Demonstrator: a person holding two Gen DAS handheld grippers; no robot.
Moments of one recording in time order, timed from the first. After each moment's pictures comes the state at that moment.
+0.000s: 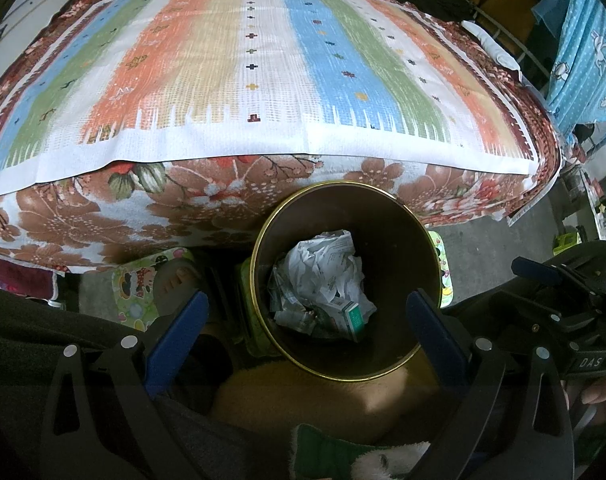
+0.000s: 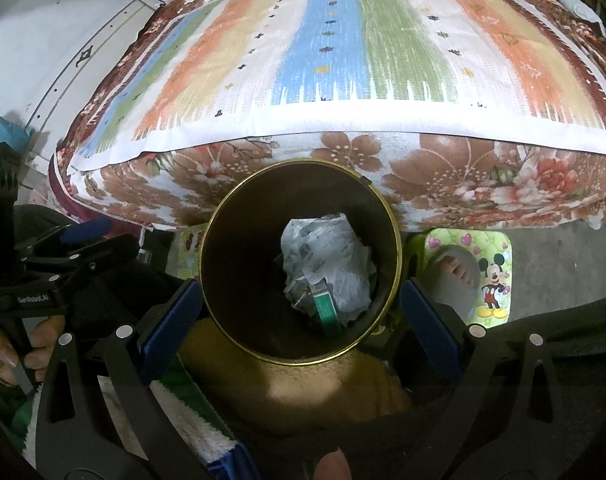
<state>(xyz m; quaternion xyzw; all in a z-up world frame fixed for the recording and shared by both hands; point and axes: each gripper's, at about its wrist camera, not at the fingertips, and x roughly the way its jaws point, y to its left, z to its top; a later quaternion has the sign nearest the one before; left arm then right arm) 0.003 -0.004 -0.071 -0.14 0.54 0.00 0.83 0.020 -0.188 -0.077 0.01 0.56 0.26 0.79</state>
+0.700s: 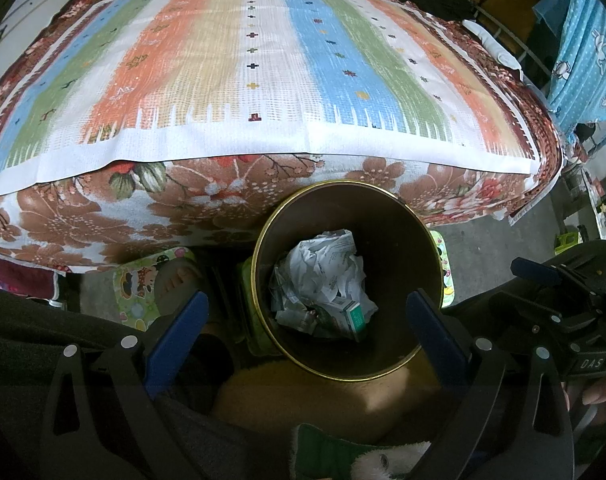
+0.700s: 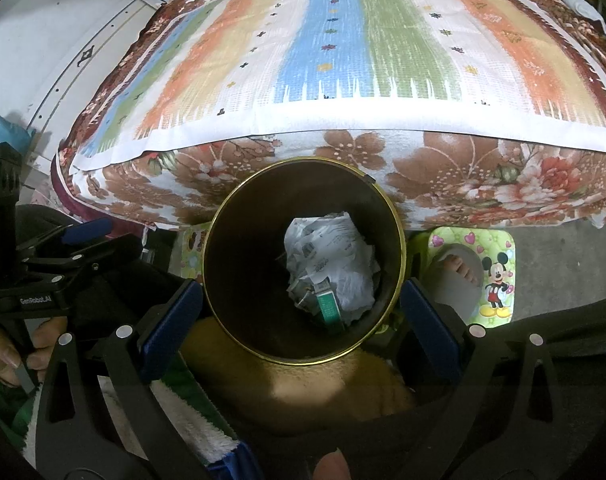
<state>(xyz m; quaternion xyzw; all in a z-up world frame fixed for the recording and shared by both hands) 0.004 -0.004 -0.070 -0.14 0.54 0.00 0.83 0.019 -0.187 -0.078 0.01 0.56 0.26 0.79</state>
